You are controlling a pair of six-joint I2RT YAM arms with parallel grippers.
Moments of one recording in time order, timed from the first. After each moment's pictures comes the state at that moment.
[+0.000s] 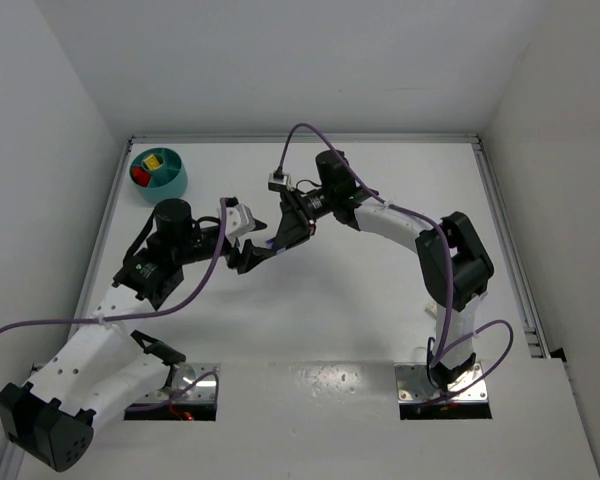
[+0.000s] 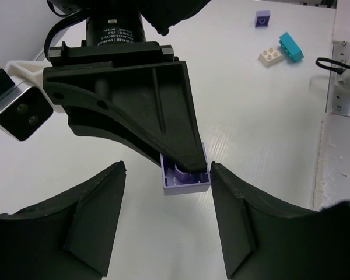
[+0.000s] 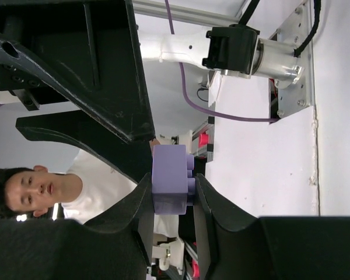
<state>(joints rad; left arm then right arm) -0.43 0.87 0.82 -0.19 0.70 0.31 0.58 1.93 1.33 0.20 -1.50 0.96</state>
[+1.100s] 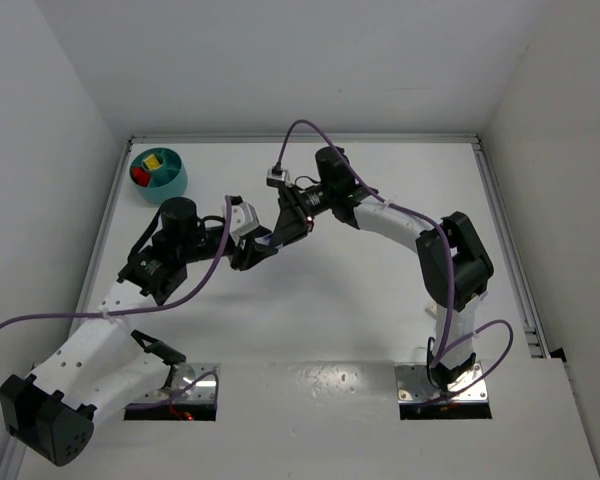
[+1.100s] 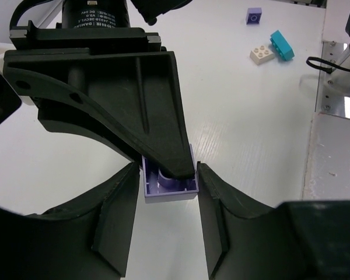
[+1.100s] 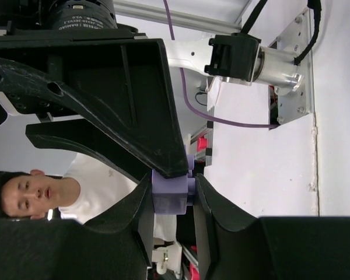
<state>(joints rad) -0.44 0.91 0.82 -0.18 0.70 0.28 0.59 1.93 1.35 0.24 -1.49 1.00</state>
